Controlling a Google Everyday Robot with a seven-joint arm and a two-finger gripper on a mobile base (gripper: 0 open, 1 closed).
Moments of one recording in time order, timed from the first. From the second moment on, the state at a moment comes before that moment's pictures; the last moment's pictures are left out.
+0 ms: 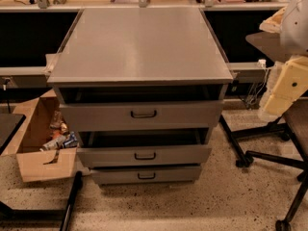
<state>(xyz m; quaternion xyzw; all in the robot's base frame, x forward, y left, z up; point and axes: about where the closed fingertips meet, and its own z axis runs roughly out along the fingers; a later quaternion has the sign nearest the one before) 0.436 -0.207 1.005 -0.60 0.77 -0.07 0.20</state>
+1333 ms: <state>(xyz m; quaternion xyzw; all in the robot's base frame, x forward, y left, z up) 0.435 -0.161 0.861 -0.67 0.73 -0.02 0.12</state>
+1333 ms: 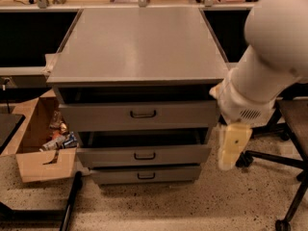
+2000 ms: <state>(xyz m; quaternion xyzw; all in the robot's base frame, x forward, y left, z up) 0.423 -0.165 0.750 -0.66 0.74 0.03 0.09</state>
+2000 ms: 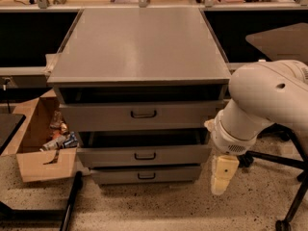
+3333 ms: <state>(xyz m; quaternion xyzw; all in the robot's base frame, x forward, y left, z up) 0.510 -0.163 0.550 -0.72 0.67 0.08 0.13</state>
